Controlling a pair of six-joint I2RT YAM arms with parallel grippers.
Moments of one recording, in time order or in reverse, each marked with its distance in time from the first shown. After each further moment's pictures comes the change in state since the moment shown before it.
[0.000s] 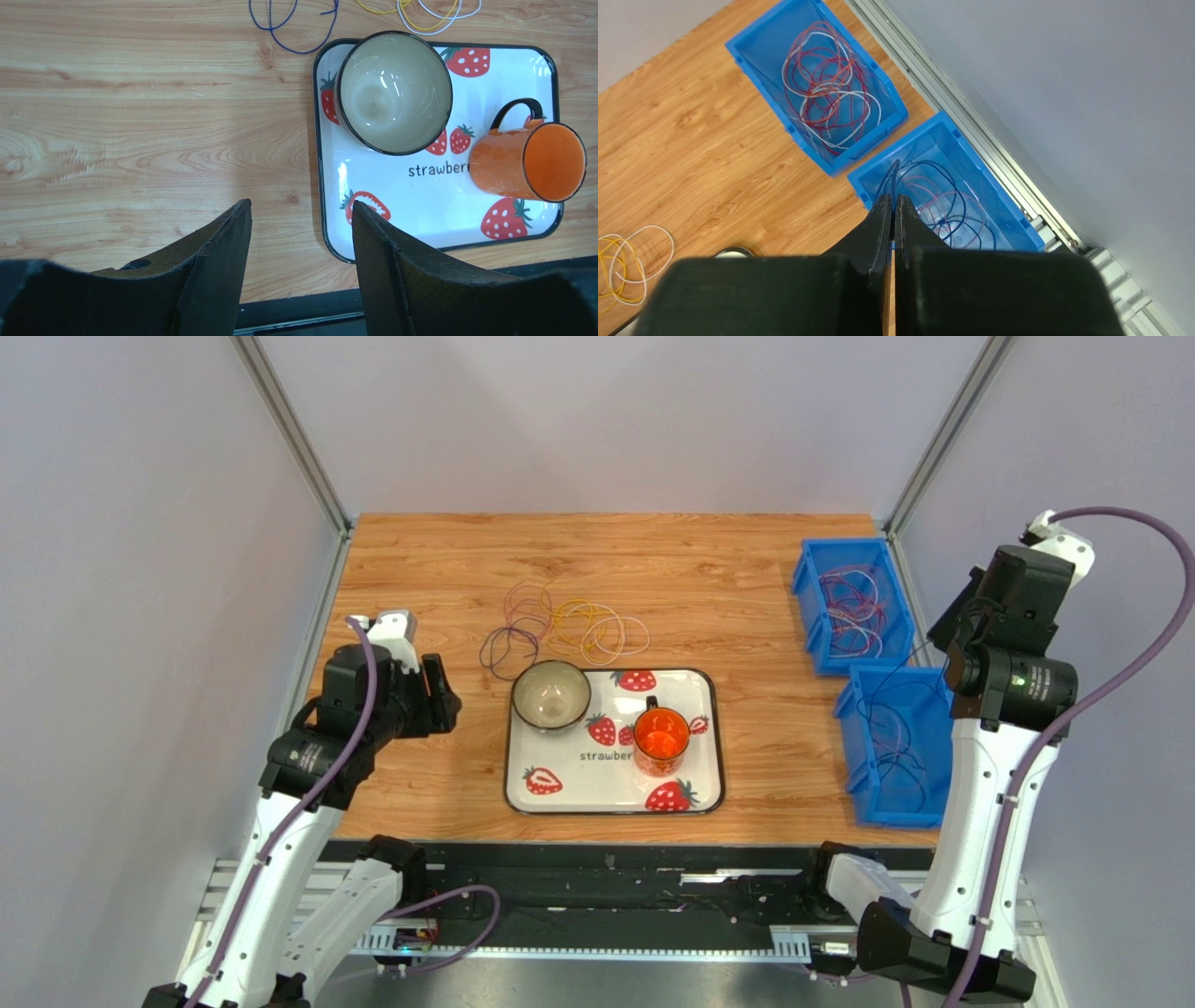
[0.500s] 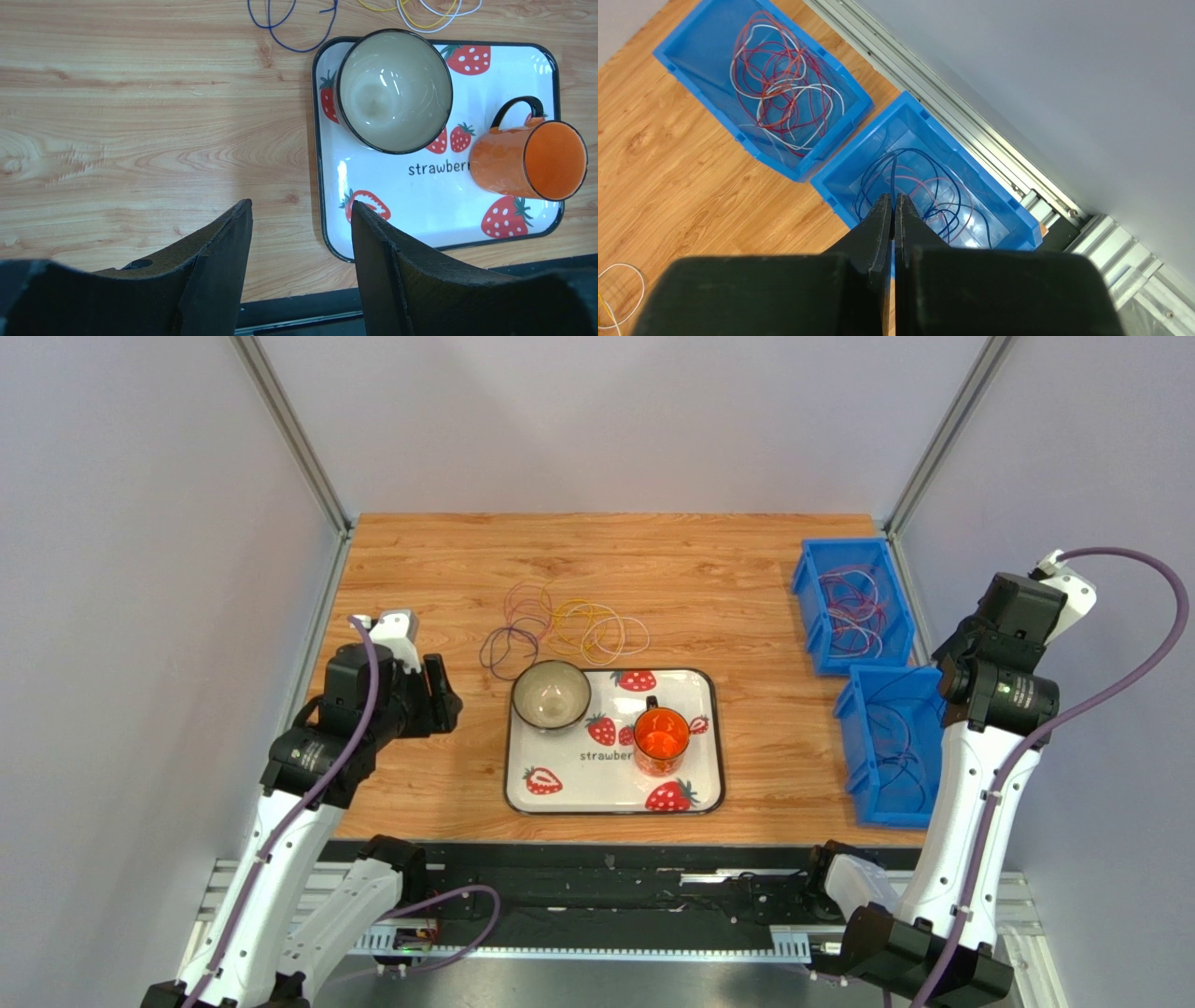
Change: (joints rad) left arm -0.006 0.006 0.000 0.000 0.000 0.000; right arm -0.099 -0.053 -0.202 0.090 0.020 0.050
